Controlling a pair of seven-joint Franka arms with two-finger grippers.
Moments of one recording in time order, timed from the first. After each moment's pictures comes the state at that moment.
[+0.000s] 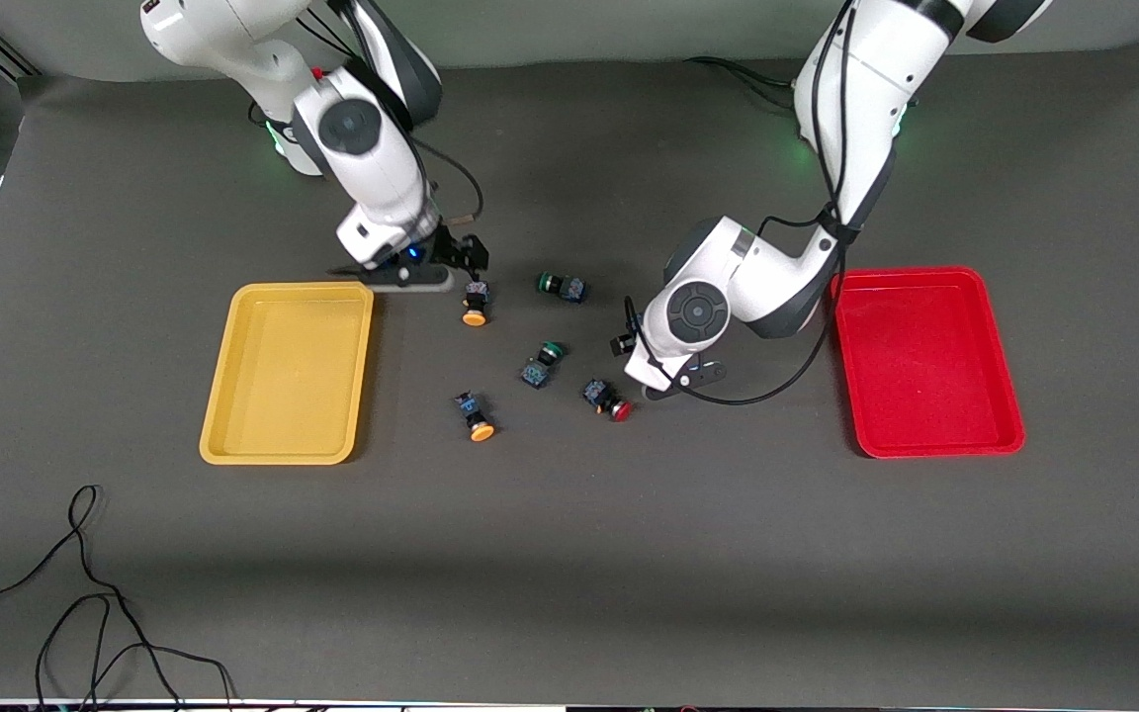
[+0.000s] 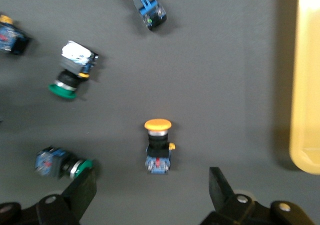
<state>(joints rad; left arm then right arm) -0.42 0.62 -0.28 -1.80 -0.11 2.22 -0.91 0.57 0.07 0.09 -2.39 0.06 2.48 0.69</state>
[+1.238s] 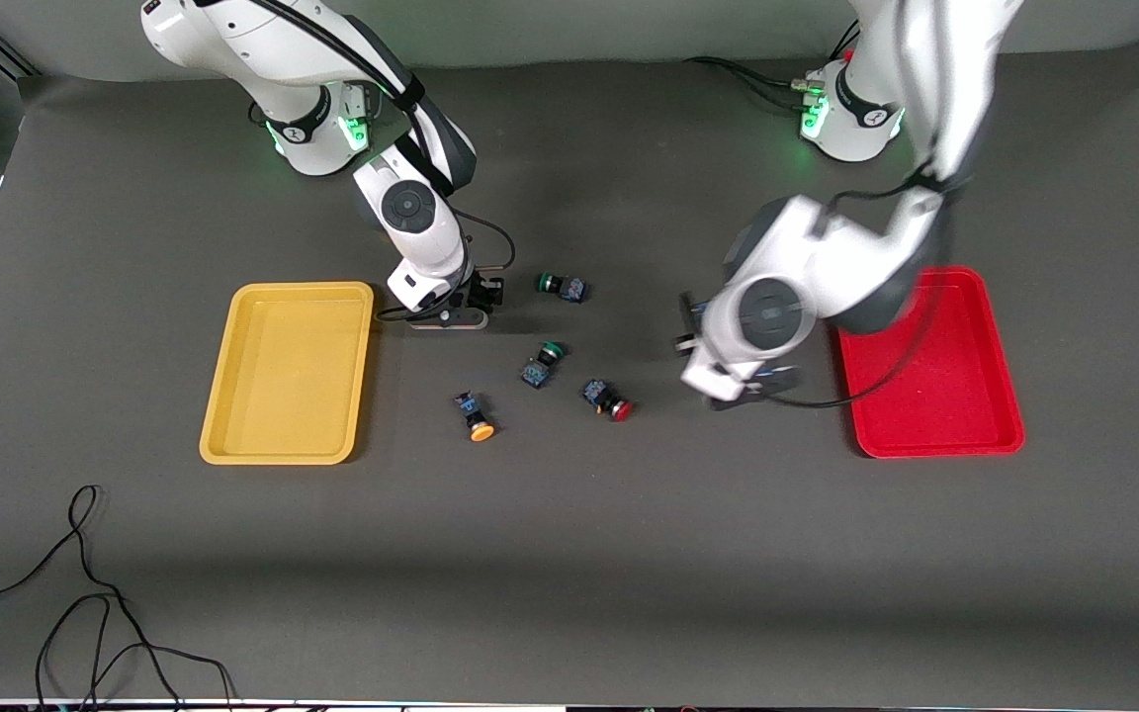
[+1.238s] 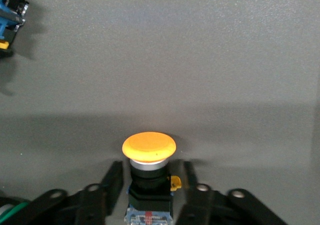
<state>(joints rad) -0.24 0.38 -0.26 -1.74 -0.02 1.82 -0.76 0.60 0.34 0.09 -2.38 0.06 2.69 0.69</state>
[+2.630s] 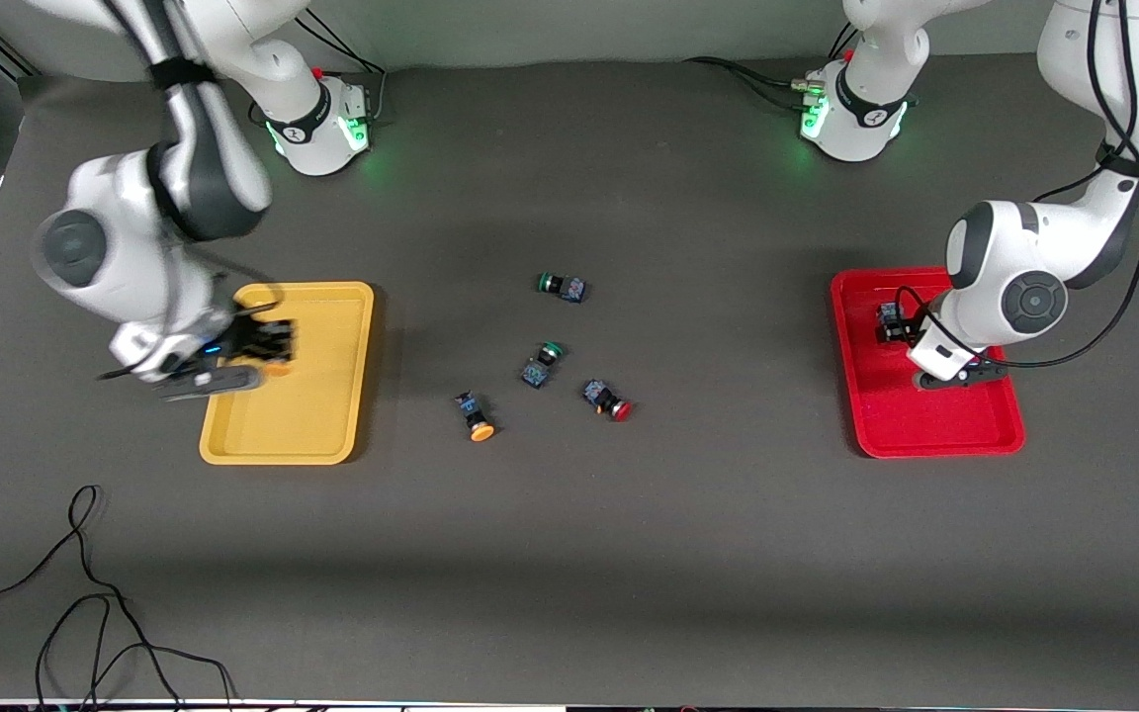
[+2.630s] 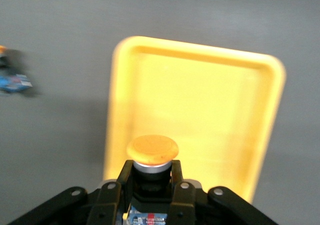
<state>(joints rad) 0.27 0.26 -0.27 -2.29 0.18 2.24 -0.27 0.59 0.10 -0.53 -2.13 0.06 2.16 -0.10</state>
